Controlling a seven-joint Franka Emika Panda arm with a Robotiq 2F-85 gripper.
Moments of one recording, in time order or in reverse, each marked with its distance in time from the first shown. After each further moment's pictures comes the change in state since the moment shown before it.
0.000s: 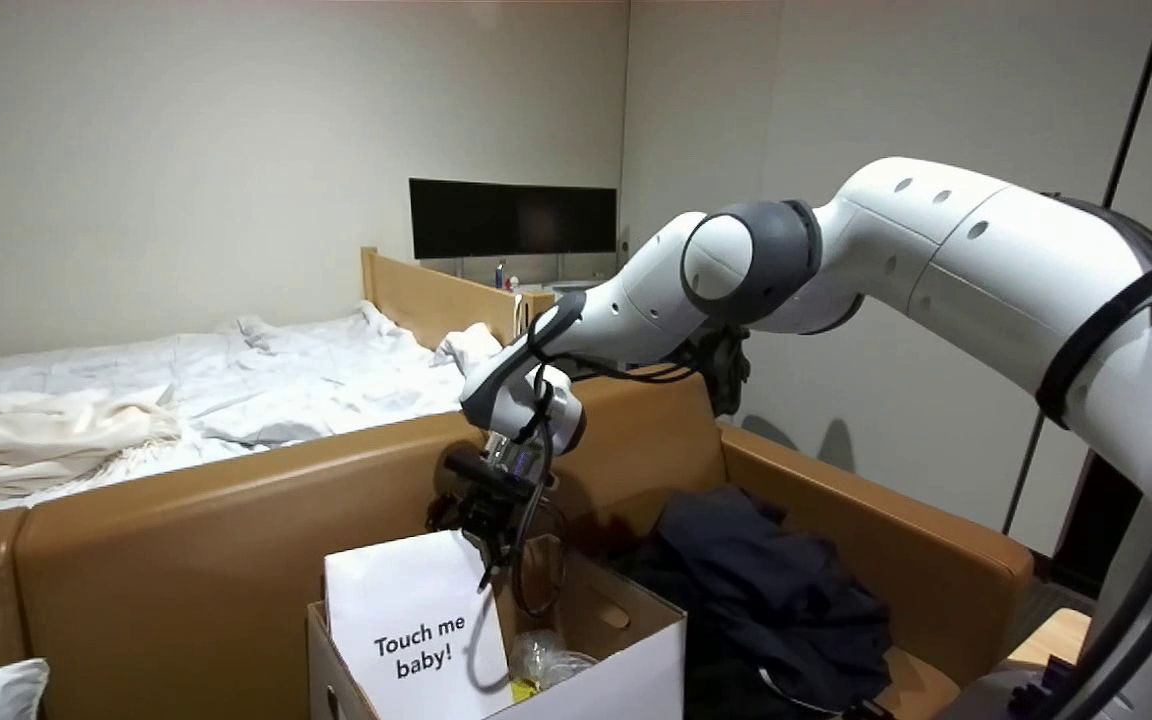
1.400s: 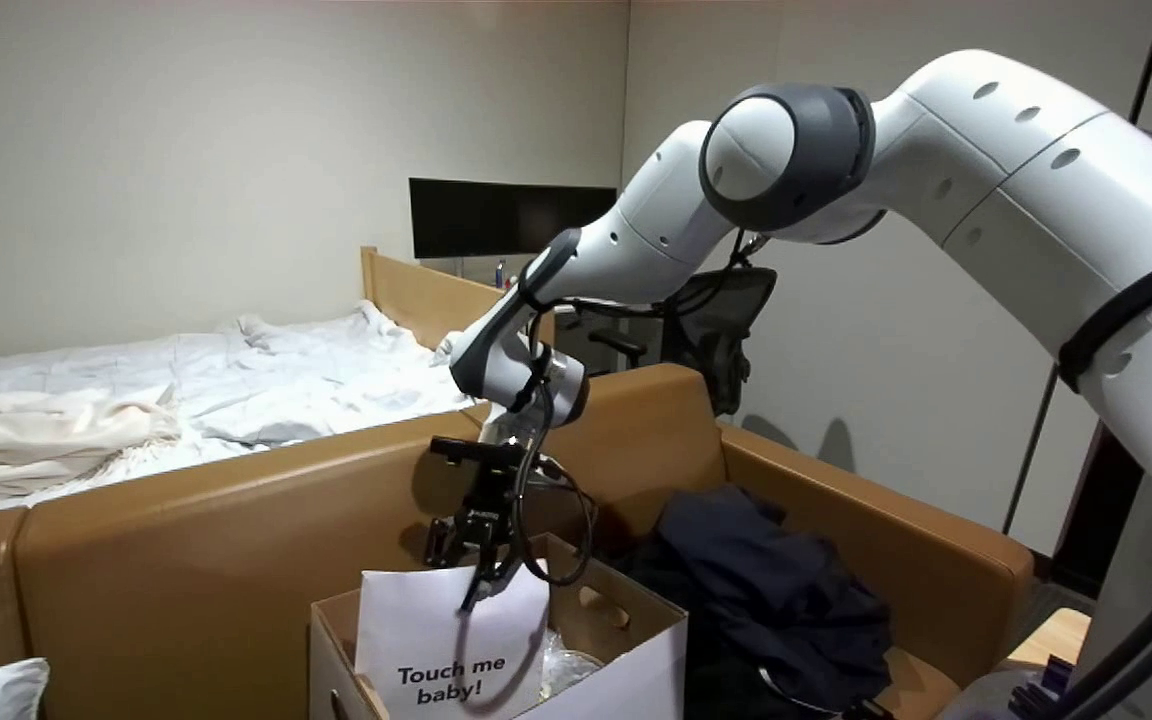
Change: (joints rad) arm 0.091 -0.292 -0.077 -0.339 0.129 -0.332 0.116
